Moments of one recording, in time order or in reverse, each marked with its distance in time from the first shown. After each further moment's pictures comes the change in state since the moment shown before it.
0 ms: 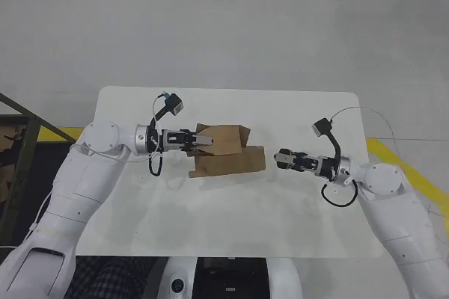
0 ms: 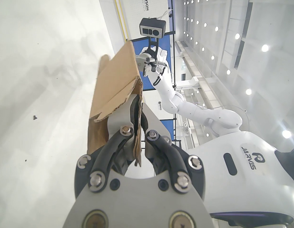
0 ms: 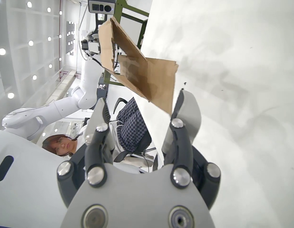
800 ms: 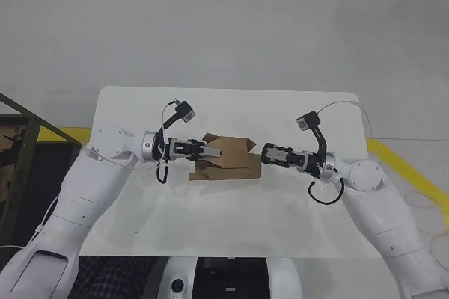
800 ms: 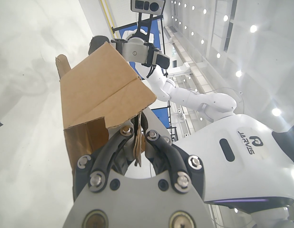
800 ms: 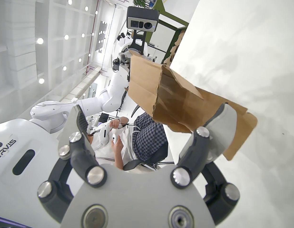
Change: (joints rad) left arm 0.022 -0.012 0.047 -0.046 -0.063 -0.059 -0.048; right arm 0.086 -0.052 -0.175 0.024 0.222 -0.097 -0.041
